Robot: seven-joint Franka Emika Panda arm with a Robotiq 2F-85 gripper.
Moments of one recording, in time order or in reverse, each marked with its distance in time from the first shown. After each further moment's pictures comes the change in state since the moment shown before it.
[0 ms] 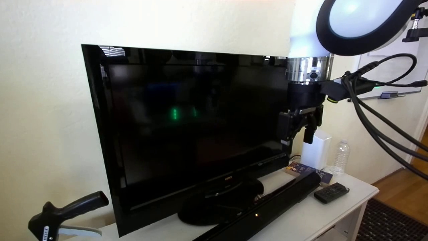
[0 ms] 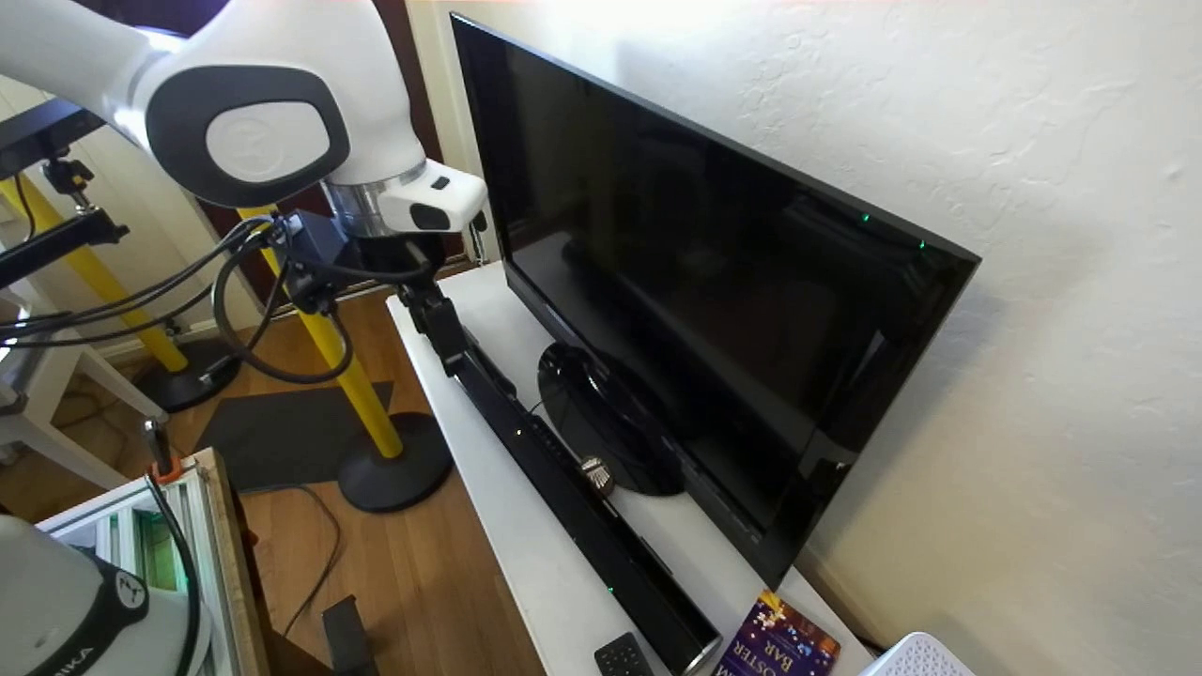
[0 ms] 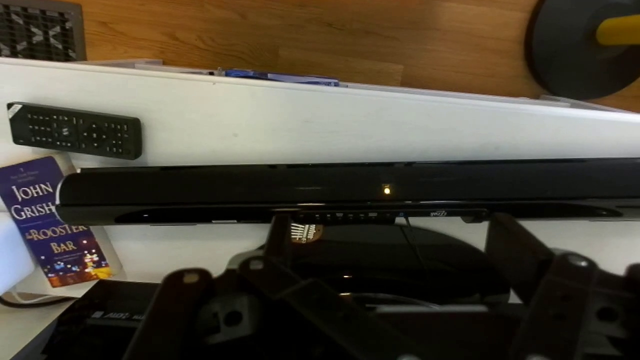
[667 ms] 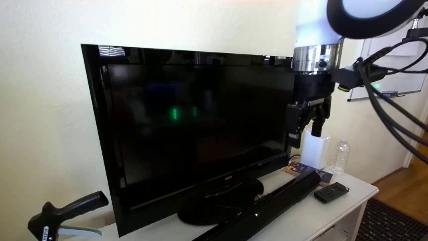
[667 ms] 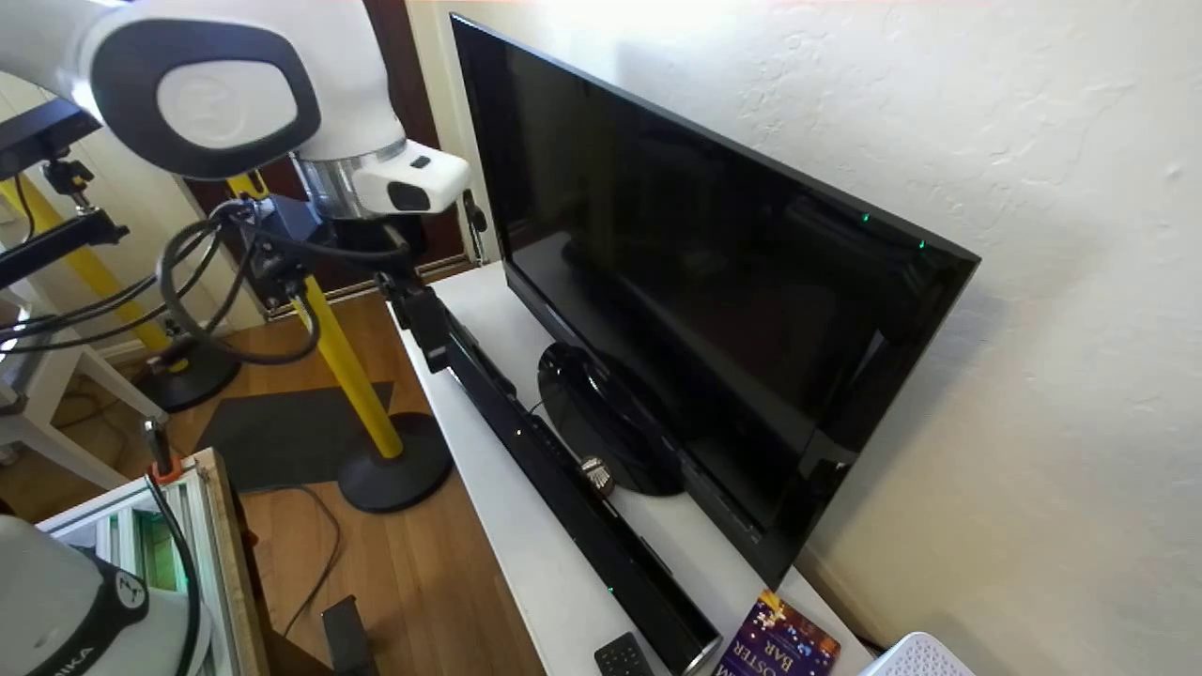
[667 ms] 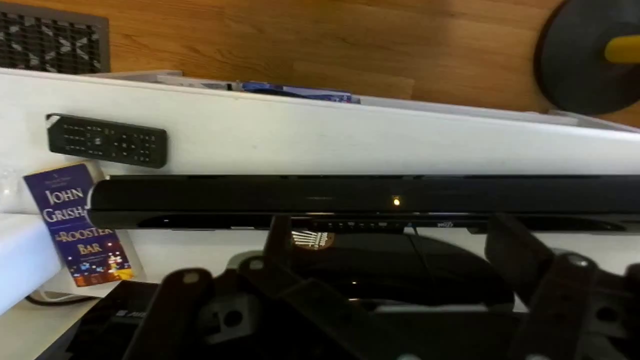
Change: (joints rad) arm 0.000 -0.068 -0.003 -0.002 -0.016 -0.086 -0.001
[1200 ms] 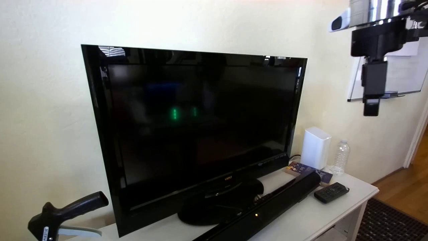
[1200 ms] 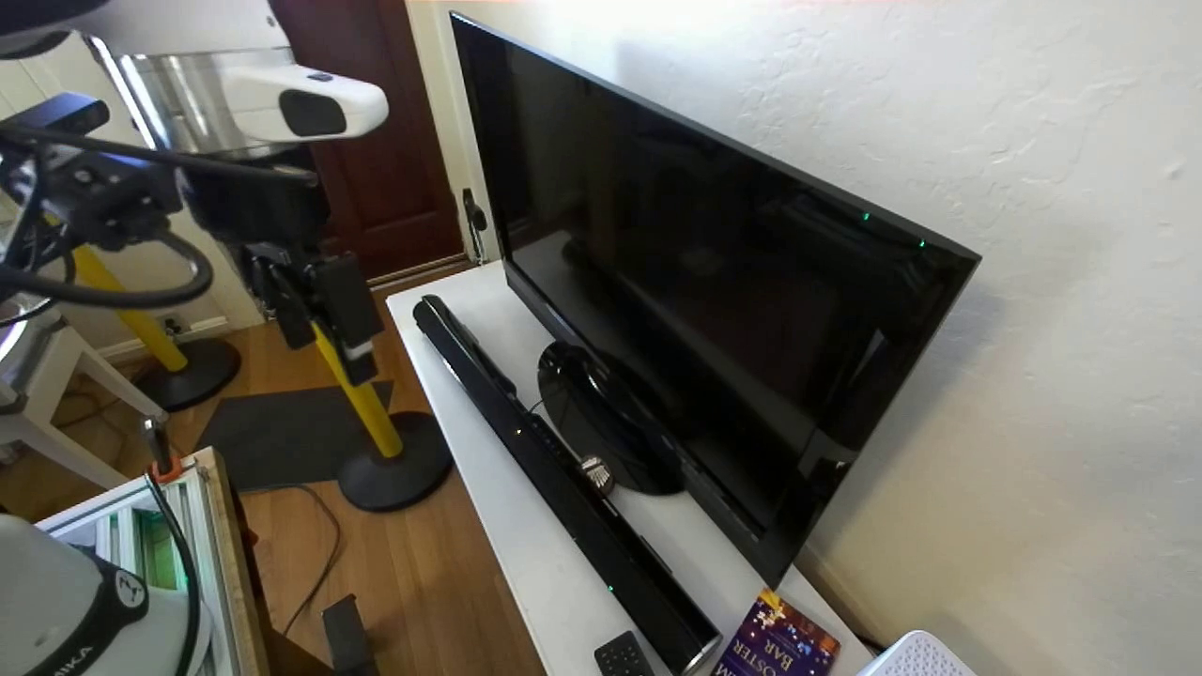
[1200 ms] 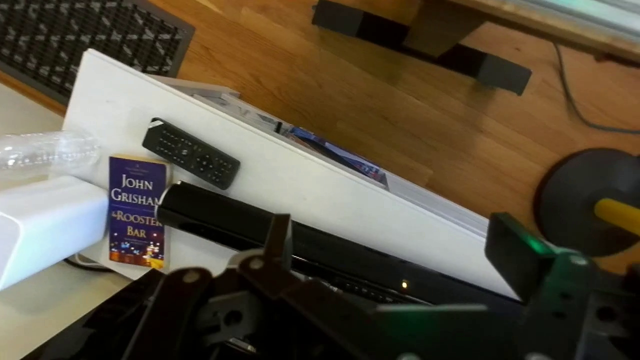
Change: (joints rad) arm 0.005 -0.351 -0.112 -0.004 -0.136 -0.434 -0.398
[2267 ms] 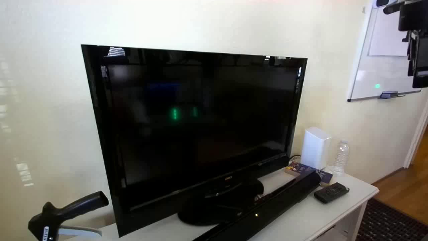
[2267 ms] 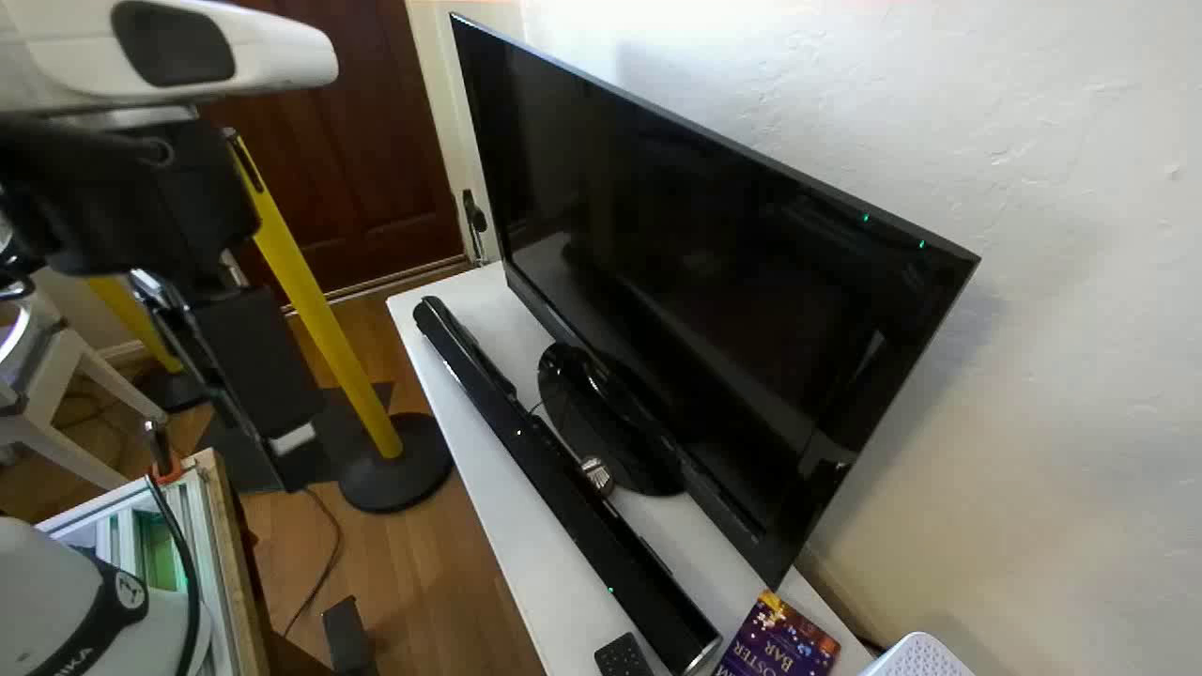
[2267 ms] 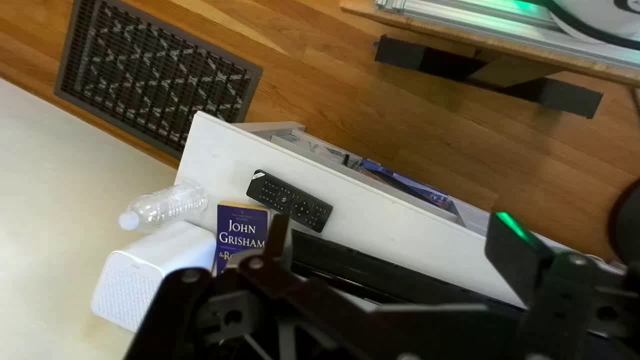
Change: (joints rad) arm -0.198 -0.125 -0.085 0.055 -0.181 -0.117 -0.202
